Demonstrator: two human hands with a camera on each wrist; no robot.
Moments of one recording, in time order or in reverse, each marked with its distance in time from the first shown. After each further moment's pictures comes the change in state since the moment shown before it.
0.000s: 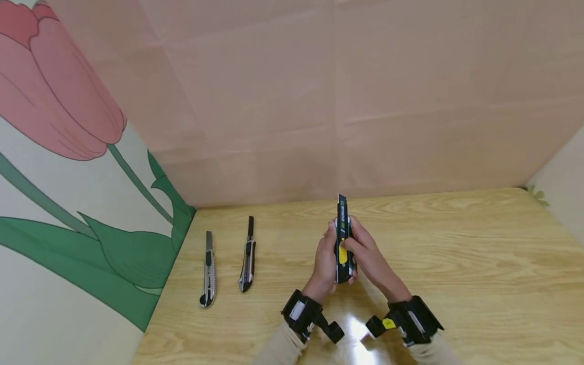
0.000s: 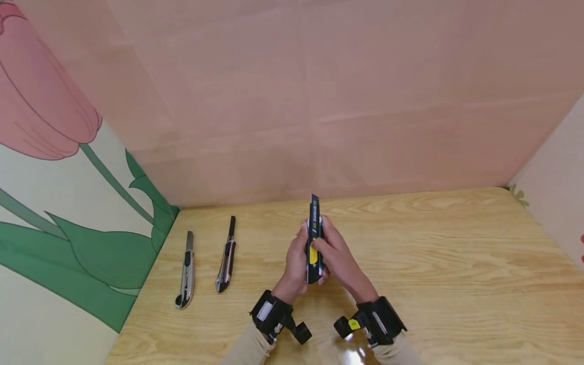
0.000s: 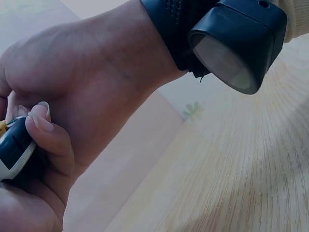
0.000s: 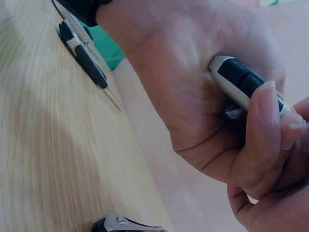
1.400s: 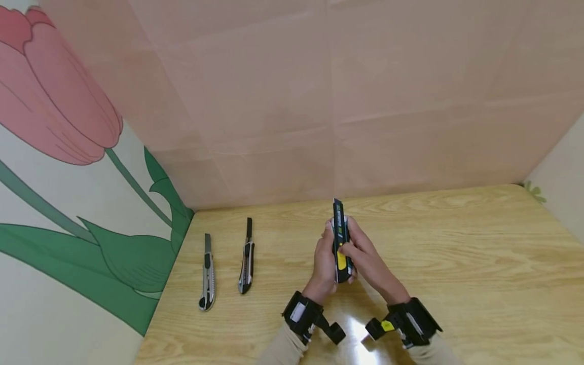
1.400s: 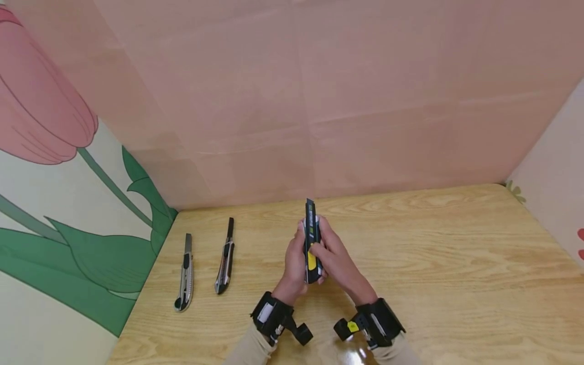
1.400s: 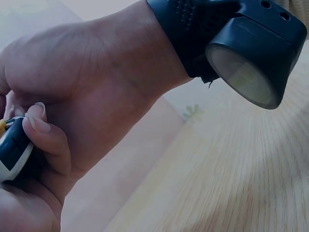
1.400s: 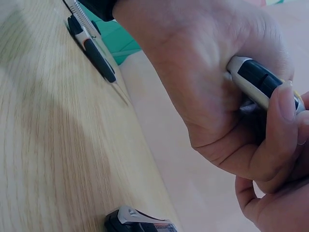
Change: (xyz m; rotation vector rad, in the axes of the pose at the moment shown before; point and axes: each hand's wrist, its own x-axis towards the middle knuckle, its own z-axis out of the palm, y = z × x) left_hand 0.000 -0.002 0.005 -0.010 0.035 0.031; right_hand -0.005 0.002 0.003 -0.050 0.006 -0.045
